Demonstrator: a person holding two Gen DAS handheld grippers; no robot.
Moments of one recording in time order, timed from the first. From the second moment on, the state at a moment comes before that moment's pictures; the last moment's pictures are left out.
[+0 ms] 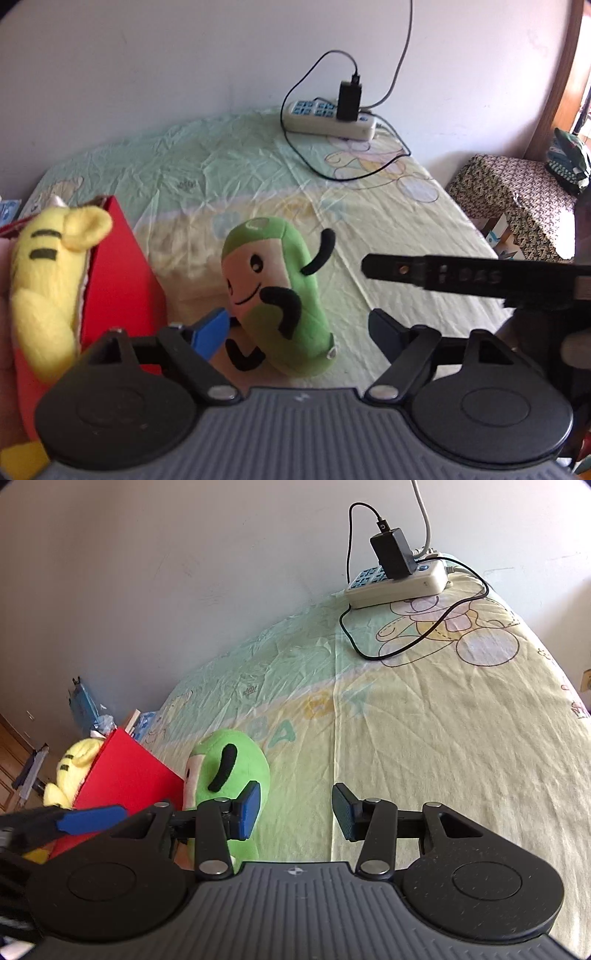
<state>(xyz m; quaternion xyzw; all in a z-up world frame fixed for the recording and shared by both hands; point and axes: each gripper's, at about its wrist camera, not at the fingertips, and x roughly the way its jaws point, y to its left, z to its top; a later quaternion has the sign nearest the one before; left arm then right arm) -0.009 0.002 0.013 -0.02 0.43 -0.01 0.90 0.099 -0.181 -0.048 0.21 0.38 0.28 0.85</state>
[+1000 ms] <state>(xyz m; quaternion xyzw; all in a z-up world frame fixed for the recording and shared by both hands) 0.020 0.010 -0.017 -0.04 0.48 -0.02 0.88 0.130 -0.153 -0.076 0.33 0.46 0.38 0.73</state>
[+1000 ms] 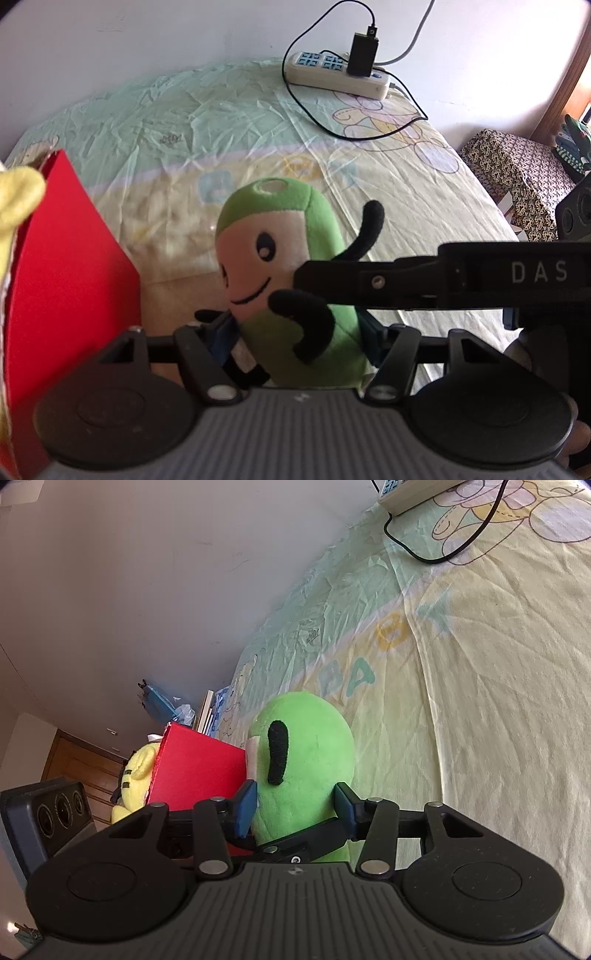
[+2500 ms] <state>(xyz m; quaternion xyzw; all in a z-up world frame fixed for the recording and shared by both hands) -0.175 0.049 0.084 -0.01 0.35 -0.08 0.93 -0.015 -0.104 0.023 0.24 0.42 0.48 0.73</state>
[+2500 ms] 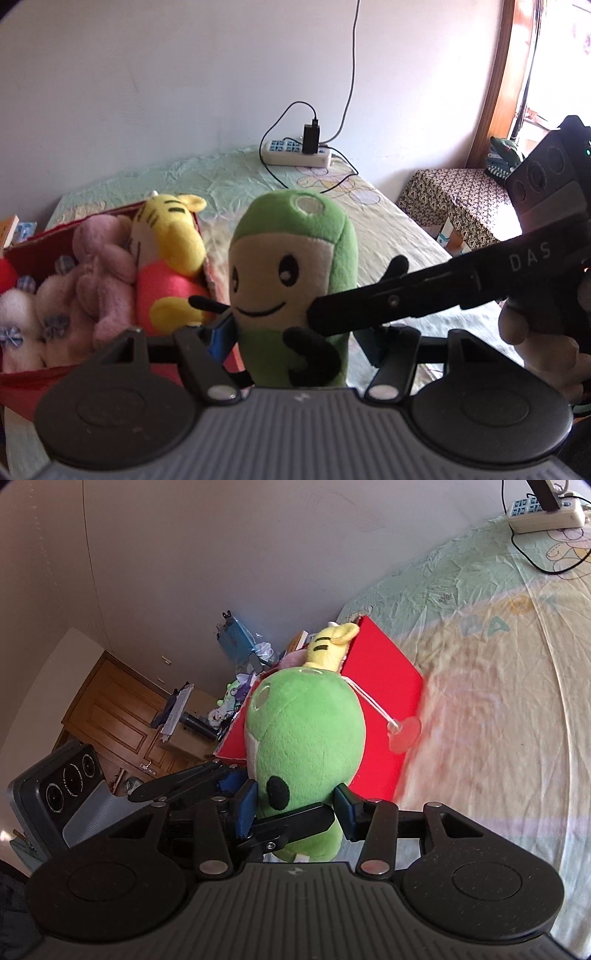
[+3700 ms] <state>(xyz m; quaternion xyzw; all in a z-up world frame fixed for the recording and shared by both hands) -0.163 0.291 0.063 -0.04 0.35 0.00 0.93 0.013 0.125 0.026 0.20 0.40 0.46 0.77</state>
